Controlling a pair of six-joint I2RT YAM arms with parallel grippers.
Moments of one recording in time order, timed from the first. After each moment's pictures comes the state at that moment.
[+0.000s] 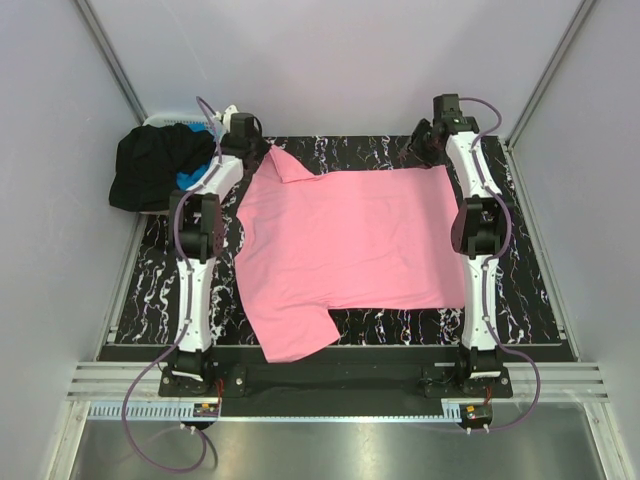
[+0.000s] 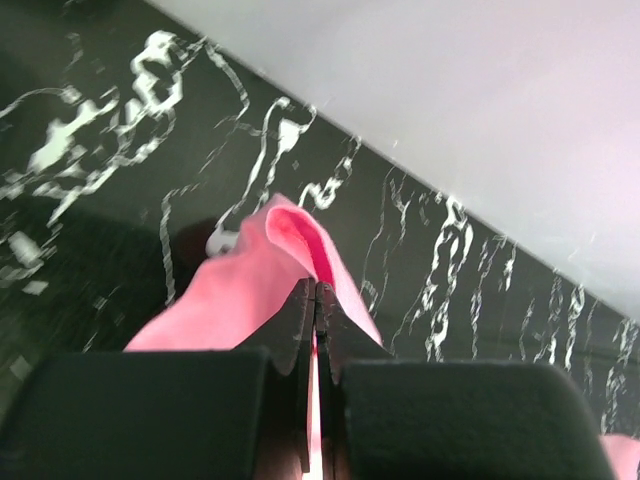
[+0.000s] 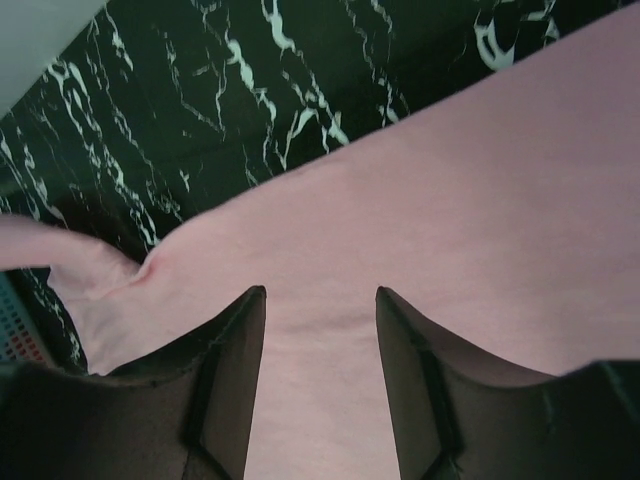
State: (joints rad) left arm -0.14 2.46 2.09 -0.12 -0.07 -0.75; right arm 0.06 2.51 2.50 -0.91 -0.20 0.63
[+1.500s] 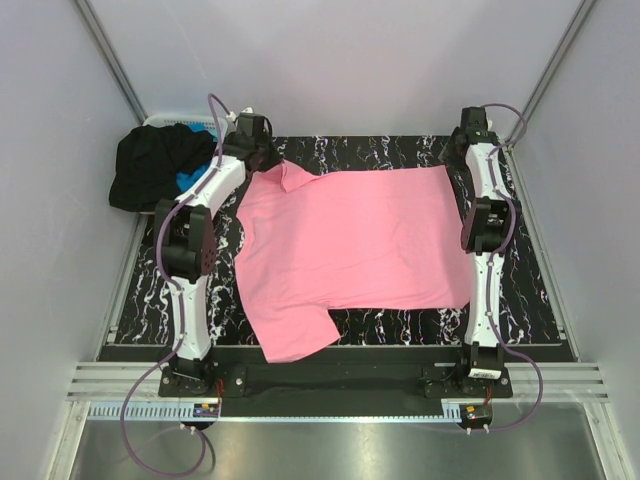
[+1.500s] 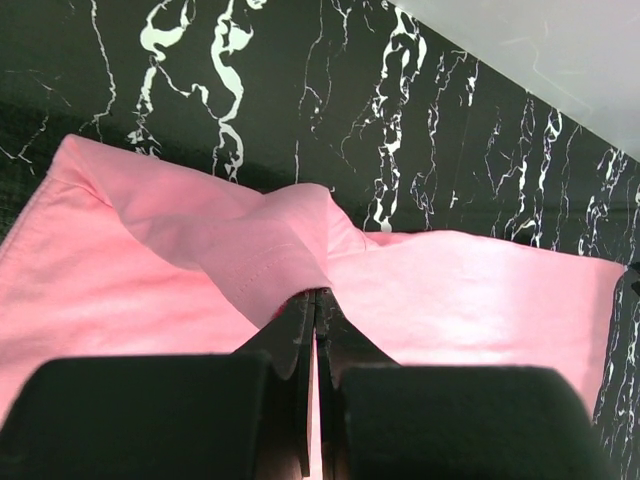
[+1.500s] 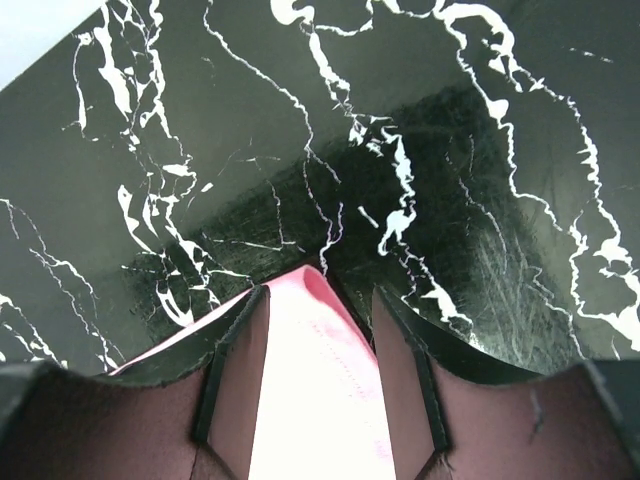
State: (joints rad) left arm -0.23 2.13 1.83 -0.35 0.01 -0.69; right arm -0.08 2.73 2.65 -0.77 0.10 0.42
